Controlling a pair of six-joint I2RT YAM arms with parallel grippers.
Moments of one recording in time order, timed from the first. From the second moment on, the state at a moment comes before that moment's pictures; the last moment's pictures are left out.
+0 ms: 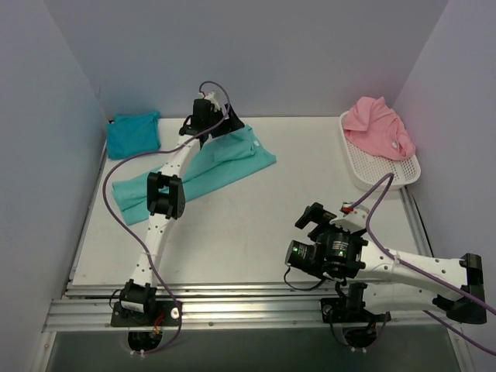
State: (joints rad) left arm -0.27 2.86 2.73 -0.36 0.35 -0.57; right arm 1.26 1.01 0.87 -1.27 1.33 1.75
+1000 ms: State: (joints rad) left arm -0.21 1.15 1.35 -0.33 -0.12 -0.44; right arm 1.03 1.84 1.27 -0.01 0.52 0.78
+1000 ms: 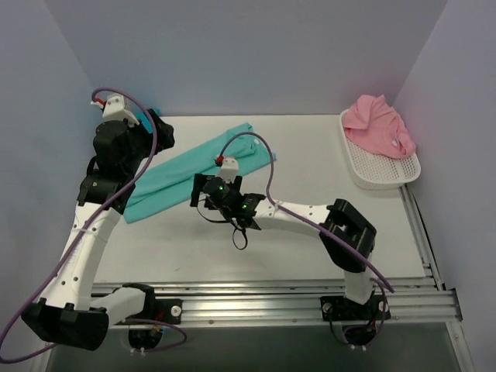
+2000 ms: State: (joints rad) left arm -0.28 0.99 1.29 -0.57 -0.26 -0.49; right arm 1.03 2.47 1.86 0.14 0.18 0.94
